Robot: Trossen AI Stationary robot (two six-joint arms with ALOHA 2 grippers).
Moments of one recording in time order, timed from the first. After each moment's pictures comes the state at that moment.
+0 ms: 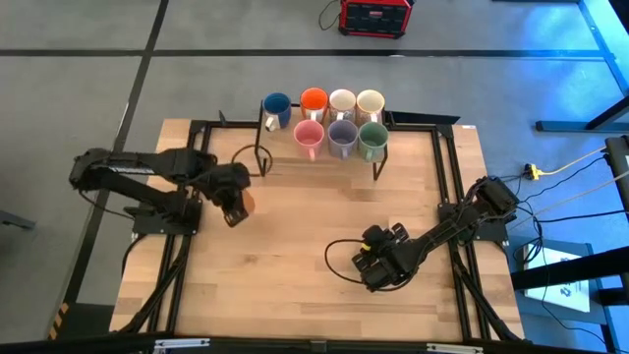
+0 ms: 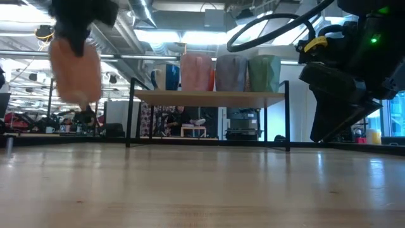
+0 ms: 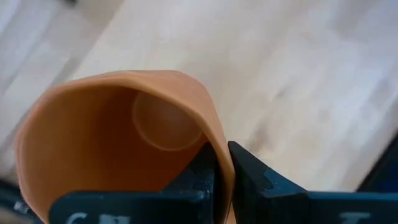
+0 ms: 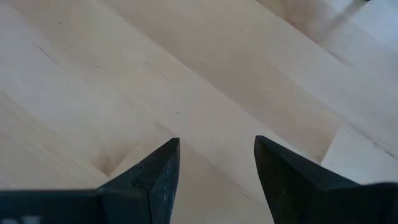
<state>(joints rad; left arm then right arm) 0.05 1.07 1.03 -1.19 0.06 -0.62 0.56 1.82 1.06 -0.83 0.60 1.47</state>
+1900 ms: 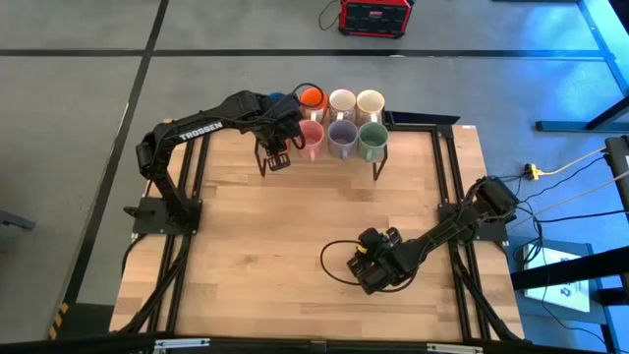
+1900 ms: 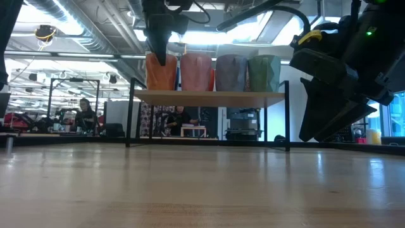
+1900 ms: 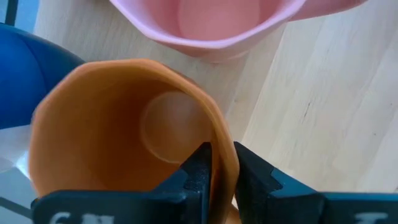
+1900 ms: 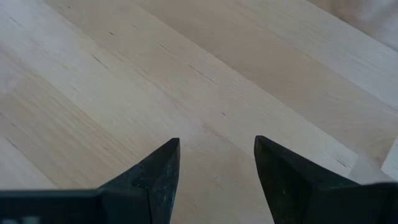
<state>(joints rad) 0.41 1.72 1.78 -1.33 -0.11 0.09 0.56 1.82 1.06 -0.70 0.58 1.46</state>
